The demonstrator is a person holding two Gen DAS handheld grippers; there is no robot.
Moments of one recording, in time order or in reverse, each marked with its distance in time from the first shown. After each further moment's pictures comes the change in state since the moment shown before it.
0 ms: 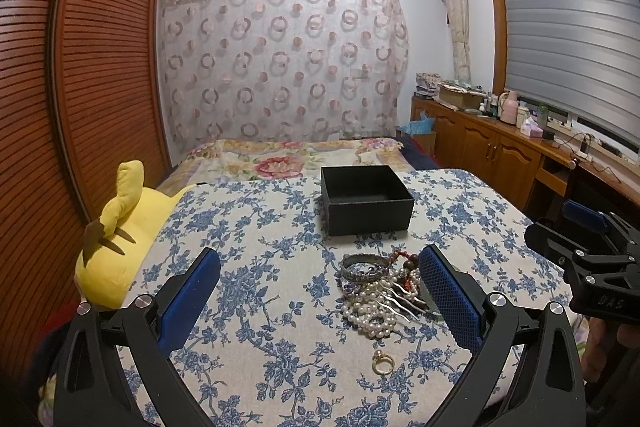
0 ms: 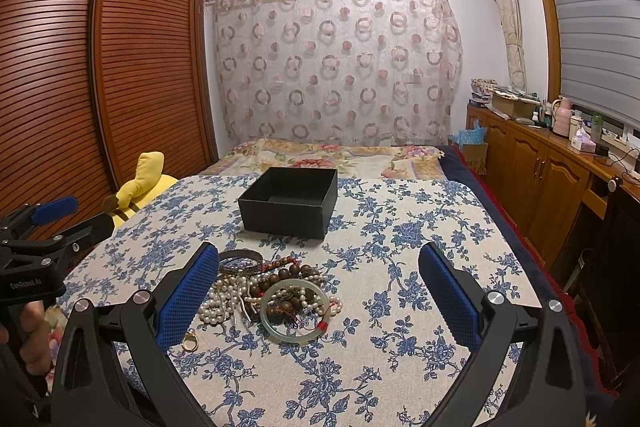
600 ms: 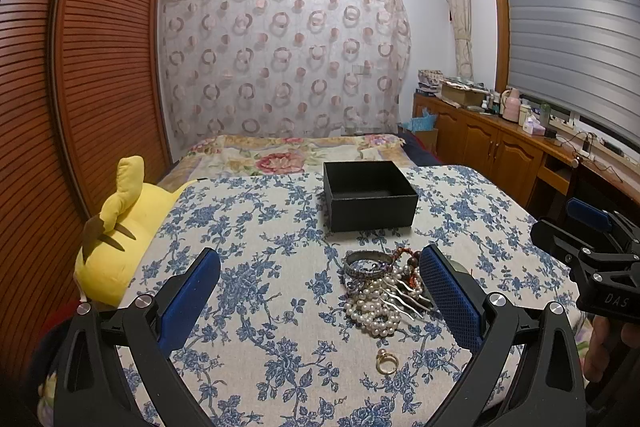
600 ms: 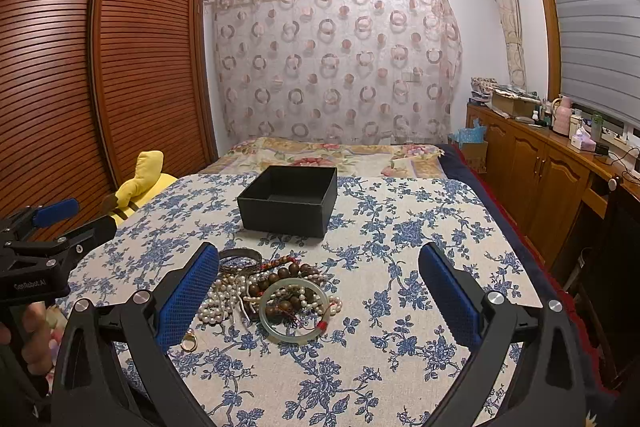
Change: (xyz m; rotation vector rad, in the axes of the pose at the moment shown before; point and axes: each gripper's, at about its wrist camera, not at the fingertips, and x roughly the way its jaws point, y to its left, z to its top) left arm 0.004 -0.002 -0.005 -0.002 0.009 0.002; right arm 0.002 0.000 0.000 0.000 0.001 0.000
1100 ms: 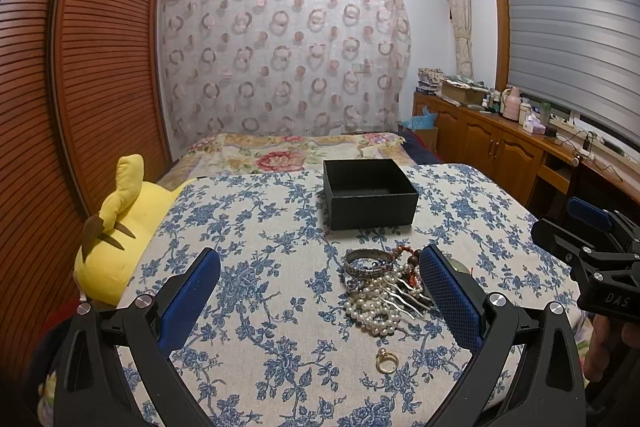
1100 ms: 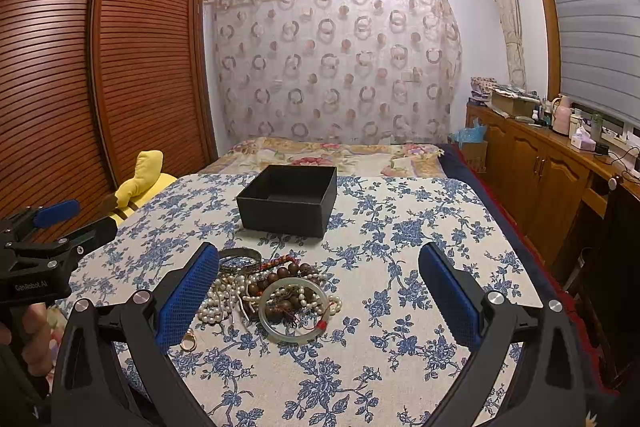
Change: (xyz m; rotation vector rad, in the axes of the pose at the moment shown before) left arm 0.000 0.002 0.001 0.000 0.001 0.000; right arm 0.001 0.000 0.000 0.000 0.000 -0.001
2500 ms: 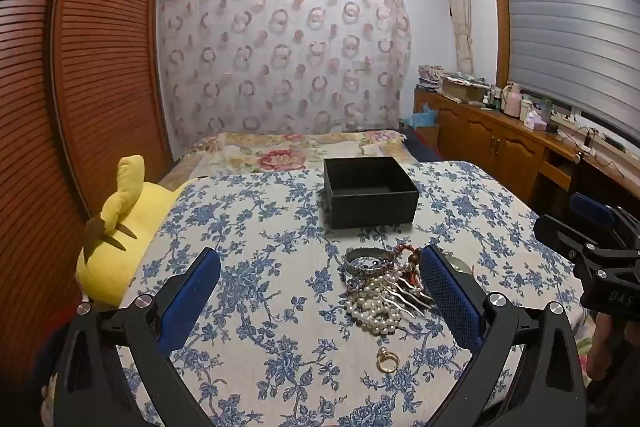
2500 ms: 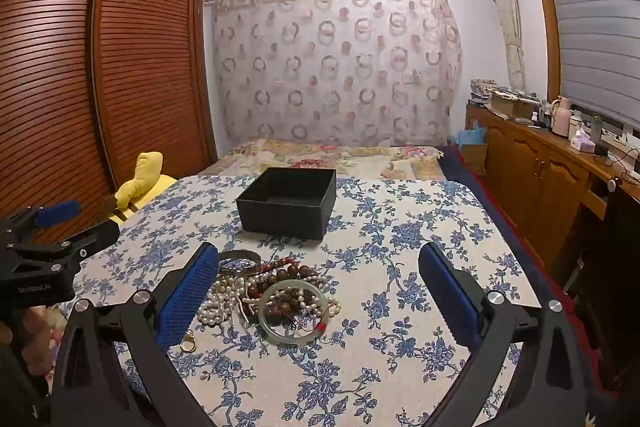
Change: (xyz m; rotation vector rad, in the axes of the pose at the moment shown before) left arm 0.000 0.001 -0.001 0.009 0.004 0.006; right arm -0.002 -0.001 0.001 0.001 -0.009 -0.001
